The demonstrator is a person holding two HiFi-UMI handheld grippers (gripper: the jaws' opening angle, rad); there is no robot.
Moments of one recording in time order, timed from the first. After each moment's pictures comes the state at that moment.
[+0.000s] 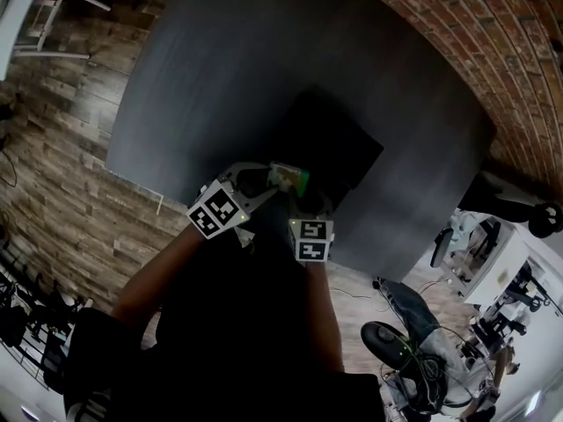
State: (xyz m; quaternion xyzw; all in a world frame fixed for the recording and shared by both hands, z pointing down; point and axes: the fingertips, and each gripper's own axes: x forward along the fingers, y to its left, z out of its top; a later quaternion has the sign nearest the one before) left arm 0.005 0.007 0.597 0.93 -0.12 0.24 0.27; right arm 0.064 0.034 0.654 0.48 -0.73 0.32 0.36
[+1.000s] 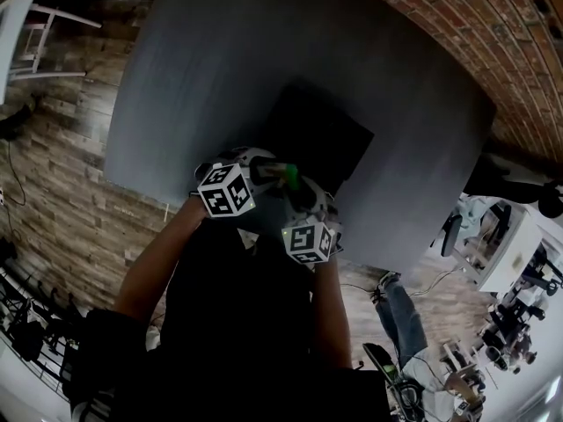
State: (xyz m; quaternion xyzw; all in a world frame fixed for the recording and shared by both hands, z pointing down) left arm 0.043 0.017 0.637 0.93 0.04 0.36 0.12; right arm 0.059 0.032 0.633 0.40 -0.82 0.13 0.40
